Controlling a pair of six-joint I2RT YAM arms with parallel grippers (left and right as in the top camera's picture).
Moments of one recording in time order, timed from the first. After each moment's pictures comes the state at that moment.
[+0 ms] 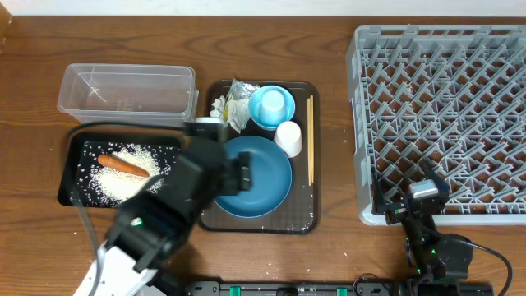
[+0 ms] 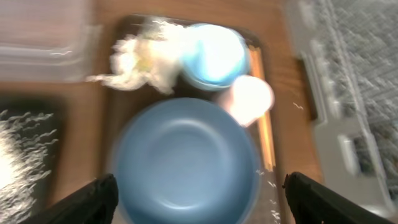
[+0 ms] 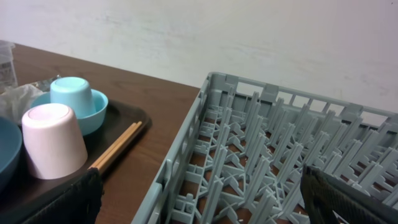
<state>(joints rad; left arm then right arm) -0.55 0.94 1.01 -0.86 -0.18 -0.57 -0.03 0.01 0.01 -0.05 -0.24 -0.15</state>
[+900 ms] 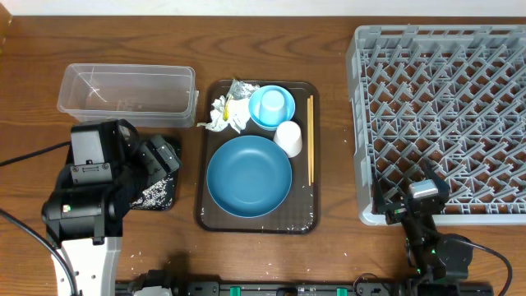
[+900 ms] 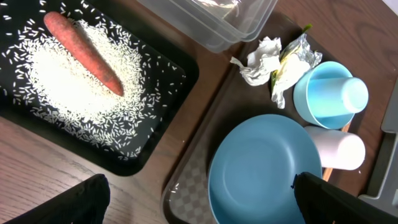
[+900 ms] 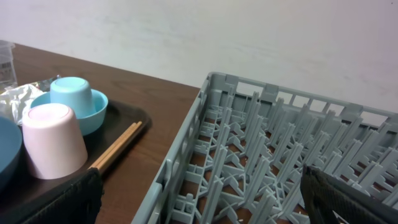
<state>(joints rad) 0.08 0.99 1.12 -1.12 0.08 -0.51 -0.03 0.01 0.01 -0.05 -0.24 -0.15</state>
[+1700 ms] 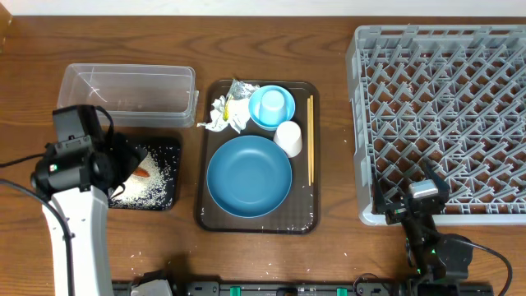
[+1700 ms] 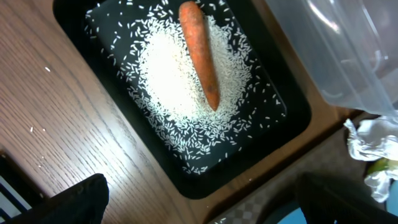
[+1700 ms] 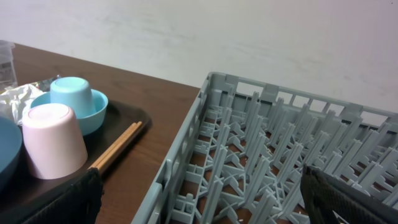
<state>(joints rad) 0.28 1.20 1.12 -1.14 -0.11 -0.67 -0.03 0.01 0.01 -0.05 -0.24 -0.15</state>
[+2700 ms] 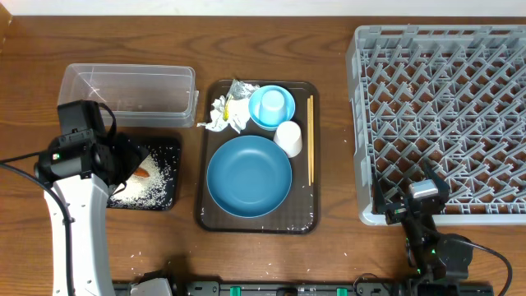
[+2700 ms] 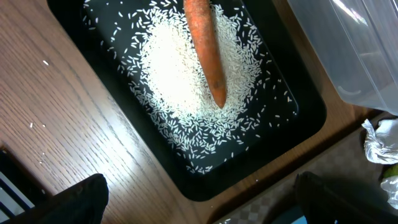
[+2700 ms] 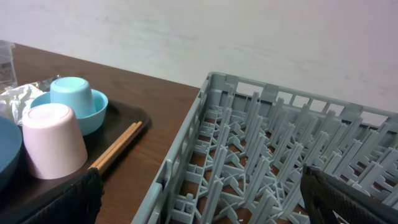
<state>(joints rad) 0.28 1.25 1.12 -1.14 -0.11 -0.67 -0.03 0.01 0.01 -0.05 -0.24 -0.15</state>
